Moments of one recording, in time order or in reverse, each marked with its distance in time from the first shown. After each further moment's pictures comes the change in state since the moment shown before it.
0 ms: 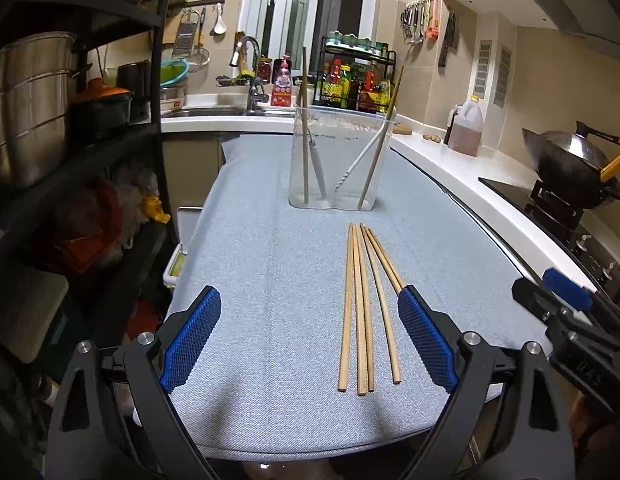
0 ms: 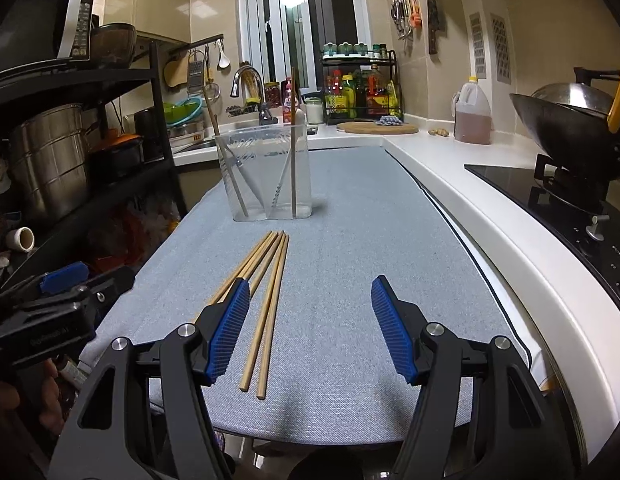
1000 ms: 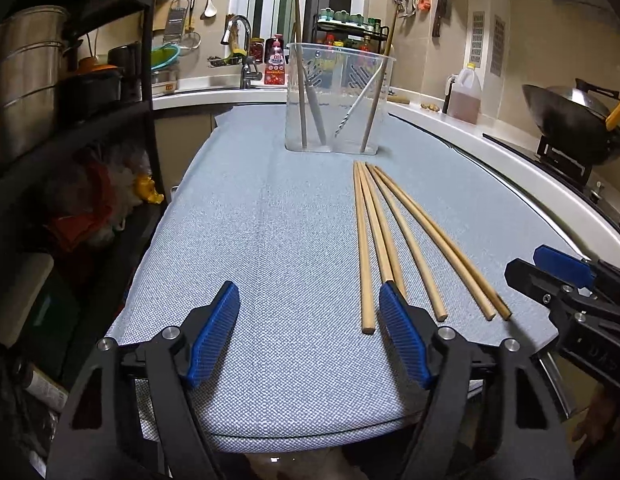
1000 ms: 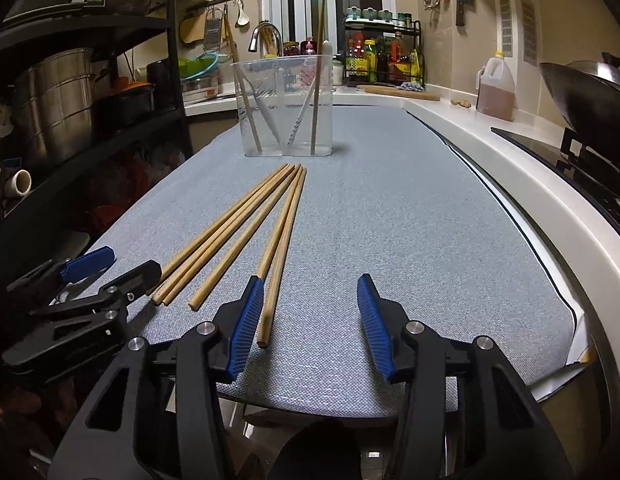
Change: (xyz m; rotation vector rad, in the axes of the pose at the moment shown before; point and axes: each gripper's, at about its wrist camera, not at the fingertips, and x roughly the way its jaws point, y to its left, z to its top) left arm 0.042 0.005 -0.060 0.054 0.043 -0.002; right arm 0.038 0.017 -0.047 -0.087 0.105 0.023
